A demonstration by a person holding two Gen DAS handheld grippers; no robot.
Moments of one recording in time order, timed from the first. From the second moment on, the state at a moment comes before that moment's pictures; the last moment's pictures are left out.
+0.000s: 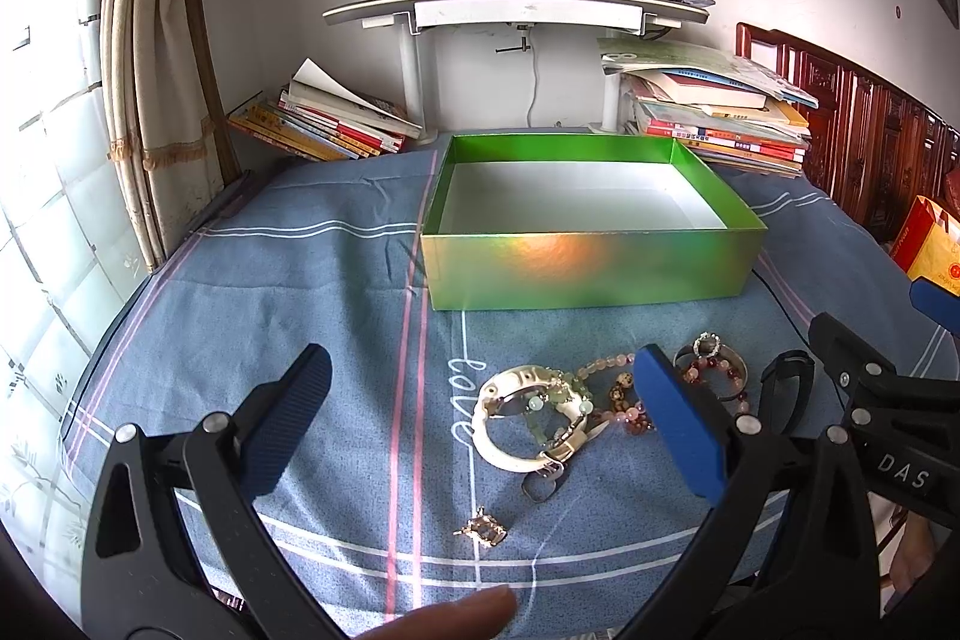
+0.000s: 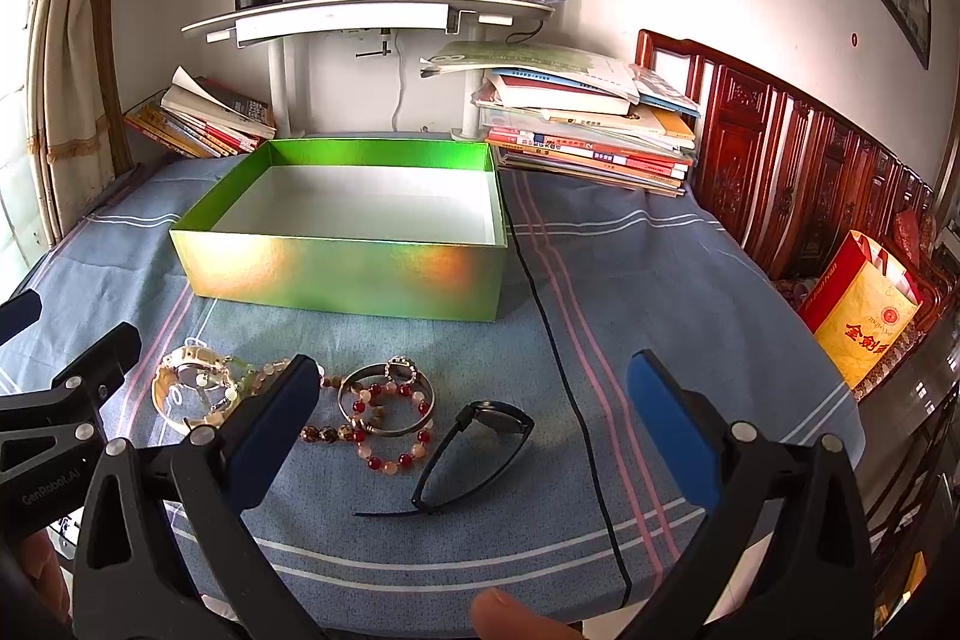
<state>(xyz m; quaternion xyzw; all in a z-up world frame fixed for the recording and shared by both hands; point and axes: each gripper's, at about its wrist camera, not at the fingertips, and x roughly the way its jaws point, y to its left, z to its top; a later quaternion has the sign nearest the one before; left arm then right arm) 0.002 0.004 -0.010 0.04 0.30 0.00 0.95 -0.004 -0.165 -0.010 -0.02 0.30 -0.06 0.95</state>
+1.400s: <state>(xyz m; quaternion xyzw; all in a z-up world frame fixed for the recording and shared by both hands) 0.003 0.005 -0.011 0.04 0.30 0.00 0.95 -0.005 -0.164 -0.021 -0.02 0.31 -0.06 0.95</state>
